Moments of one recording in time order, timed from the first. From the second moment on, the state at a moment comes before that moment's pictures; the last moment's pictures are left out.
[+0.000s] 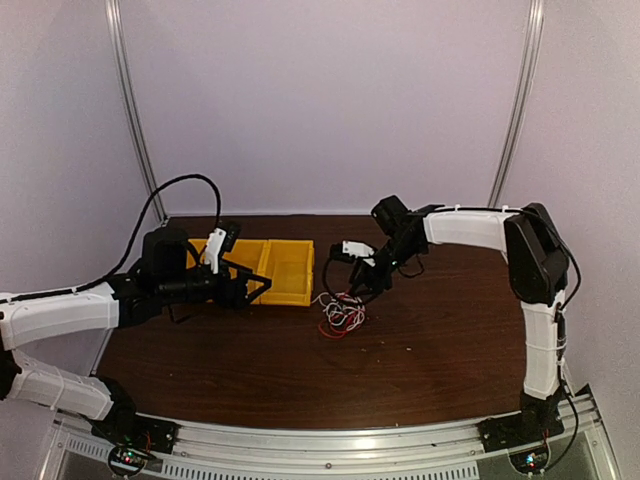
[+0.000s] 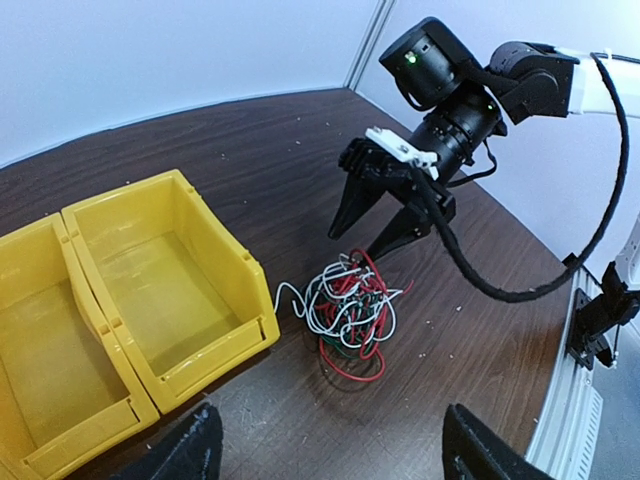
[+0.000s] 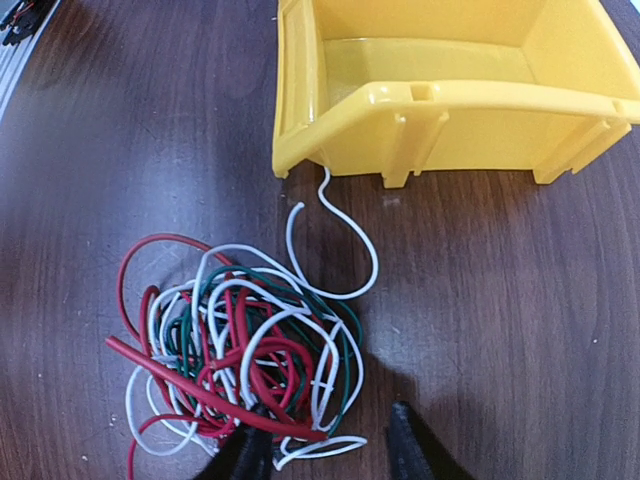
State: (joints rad) left arm -0.66 1.16 0.65 0.13 0.31 -0.25; right arm 0.56 2.10 1.62 -0.64 -0.56 -0.78
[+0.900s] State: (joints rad) left arm -0.87 1.44 0.60 0.56 0.21 -0.26; right arm 0.73 1.82 1.42 -0.64 -0.78 -0.62
